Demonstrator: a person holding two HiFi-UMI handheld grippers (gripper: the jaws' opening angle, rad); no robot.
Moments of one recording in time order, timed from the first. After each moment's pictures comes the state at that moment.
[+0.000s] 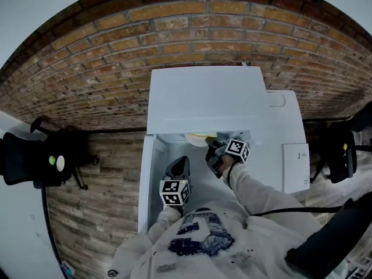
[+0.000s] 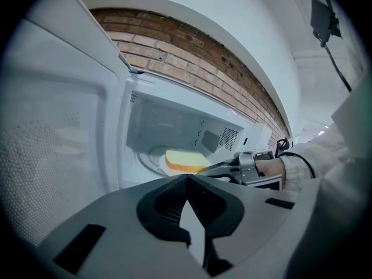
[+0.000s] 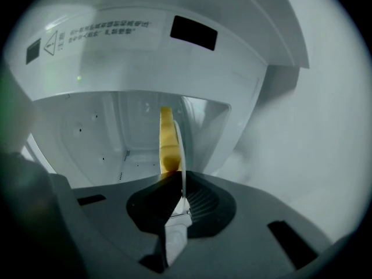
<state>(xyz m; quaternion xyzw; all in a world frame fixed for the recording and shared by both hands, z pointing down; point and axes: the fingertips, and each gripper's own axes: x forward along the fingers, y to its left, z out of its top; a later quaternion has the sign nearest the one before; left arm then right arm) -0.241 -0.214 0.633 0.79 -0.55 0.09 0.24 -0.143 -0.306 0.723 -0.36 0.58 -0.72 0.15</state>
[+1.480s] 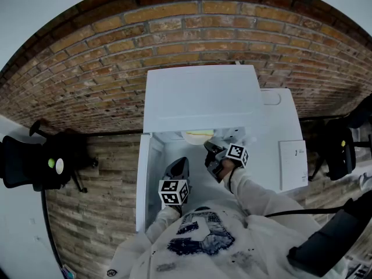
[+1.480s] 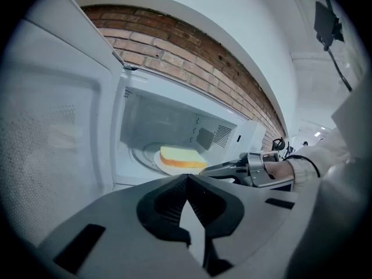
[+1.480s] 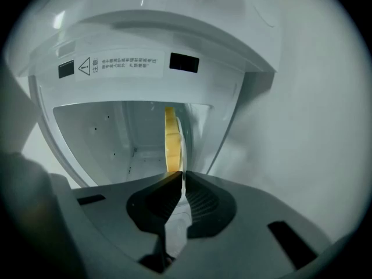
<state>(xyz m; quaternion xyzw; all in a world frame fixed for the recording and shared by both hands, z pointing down) -0.228 -0.204 0.636 0.80 -0.54 0.09 0.25 -0.134 -0.278 0.713 -0.34 0.58 -0.72 0.16</state>
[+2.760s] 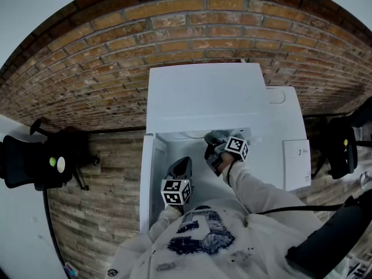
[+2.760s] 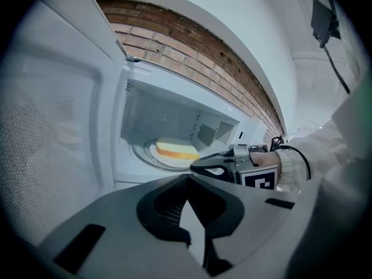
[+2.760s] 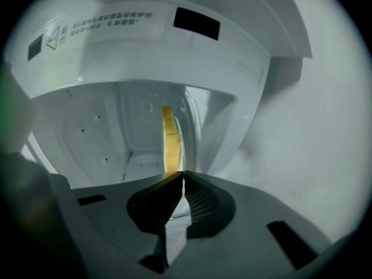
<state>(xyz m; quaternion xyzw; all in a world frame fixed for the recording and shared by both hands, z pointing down) -0.232 -0.207 0.644 0.80 -0.53 0.10 0.26 -0.149 -0.309 0.718 -0.35 0.58 -0.72 0.17</state>
